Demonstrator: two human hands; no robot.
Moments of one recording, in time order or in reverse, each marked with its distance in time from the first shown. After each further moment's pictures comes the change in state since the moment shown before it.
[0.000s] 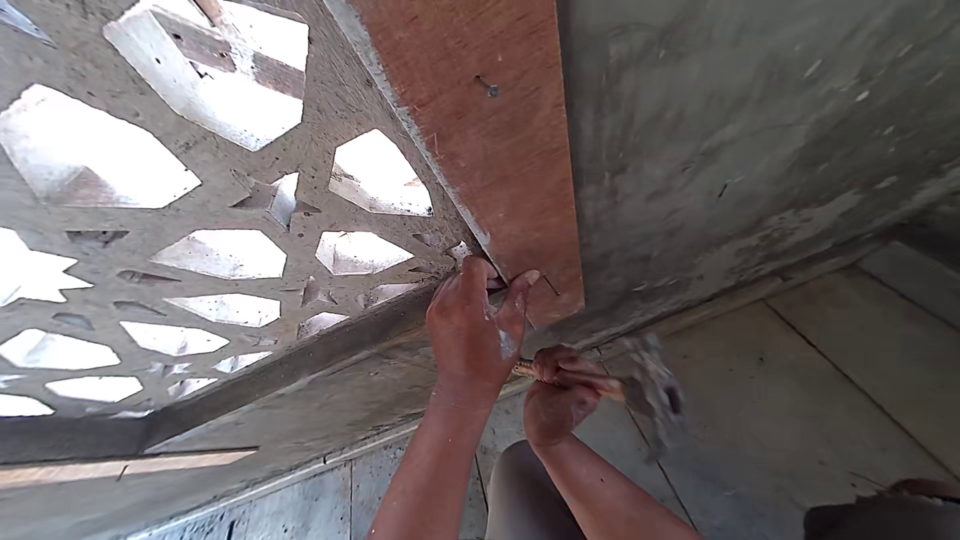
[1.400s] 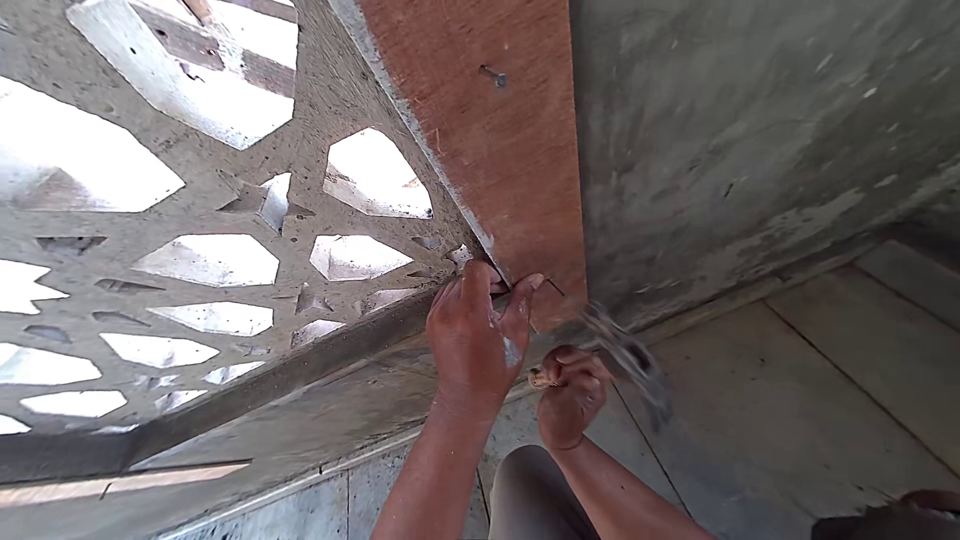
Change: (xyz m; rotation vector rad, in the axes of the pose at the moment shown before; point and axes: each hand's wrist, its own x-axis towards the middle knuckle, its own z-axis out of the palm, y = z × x) left_hand 0.000 -0.002 0.001 0.008 0.018 0.028; right_hand 0.006 0.002 -0.014 -0.126 -0.057 0.042
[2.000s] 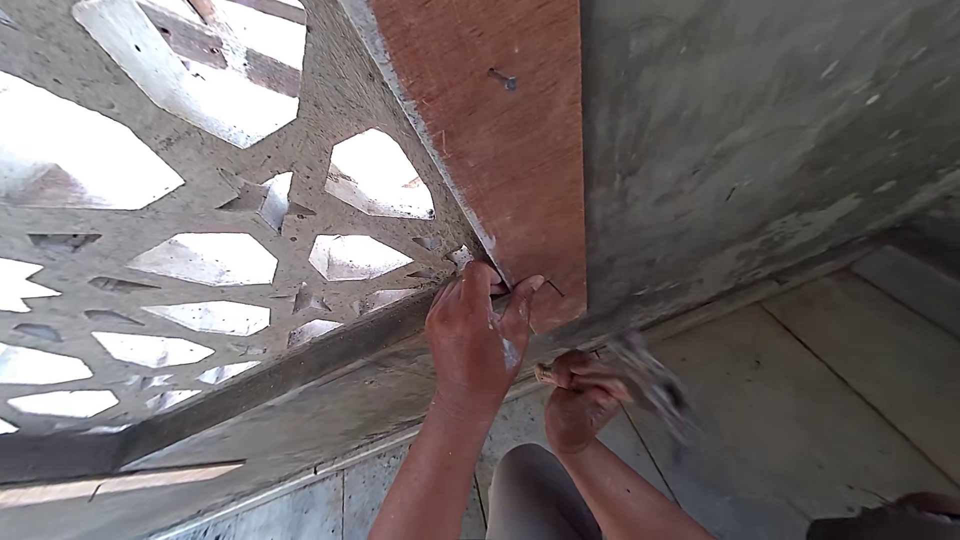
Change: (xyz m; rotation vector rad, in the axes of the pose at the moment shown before) left_hand -0.001 -0.001 0.001 -0.008 0.005 -0.001; right_hand 0.006 -0.008 -0.011 -0.040 -0.051 -0.038
